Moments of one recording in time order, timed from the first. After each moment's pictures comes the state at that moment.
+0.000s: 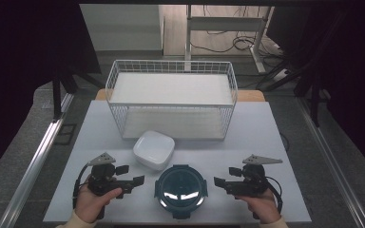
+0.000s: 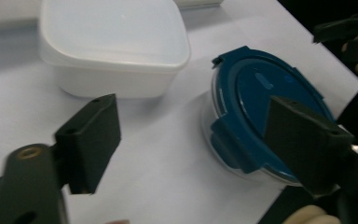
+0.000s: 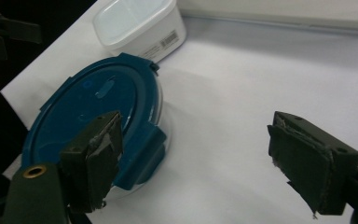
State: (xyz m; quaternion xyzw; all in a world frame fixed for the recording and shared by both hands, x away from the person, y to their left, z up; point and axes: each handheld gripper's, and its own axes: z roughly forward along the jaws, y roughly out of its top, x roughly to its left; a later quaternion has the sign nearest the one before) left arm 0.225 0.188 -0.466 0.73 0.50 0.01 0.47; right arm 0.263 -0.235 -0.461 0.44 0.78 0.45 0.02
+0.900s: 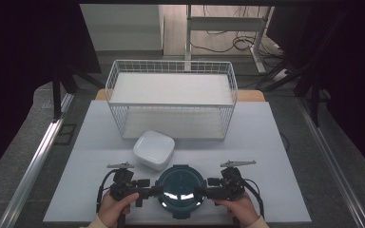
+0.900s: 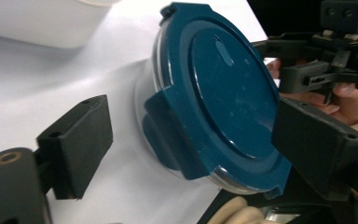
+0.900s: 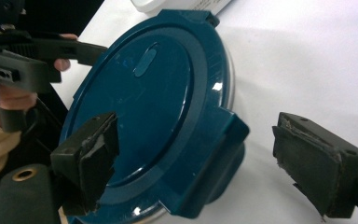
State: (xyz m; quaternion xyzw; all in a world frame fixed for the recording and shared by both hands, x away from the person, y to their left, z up) left arm 0.231 0.146 -0.508 0.70 0.50 -0.13 0.48; right arm 0.266 -0.189 -0.497 0.45 0.78 0.43 -0.10
